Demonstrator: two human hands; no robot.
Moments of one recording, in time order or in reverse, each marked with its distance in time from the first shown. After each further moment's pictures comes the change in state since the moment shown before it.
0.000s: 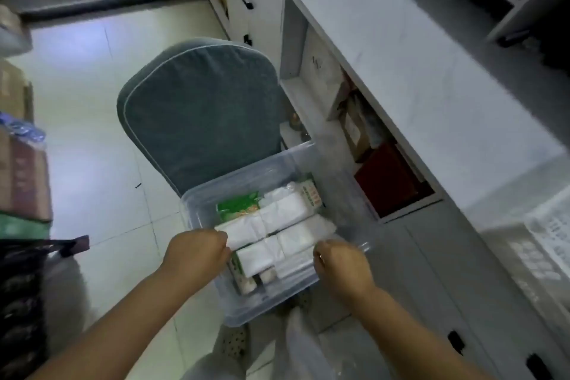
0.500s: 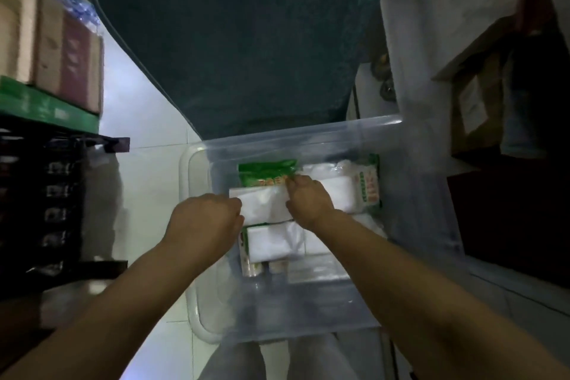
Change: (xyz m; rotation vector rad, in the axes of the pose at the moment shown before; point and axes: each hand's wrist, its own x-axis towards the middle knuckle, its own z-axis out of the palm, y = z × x) left_hand 0.111 -0.002 0.081 -0.057 0.003 -0.220; right_hand 0.248 -0.012 0.160 -0.071 -0.336 -0.466
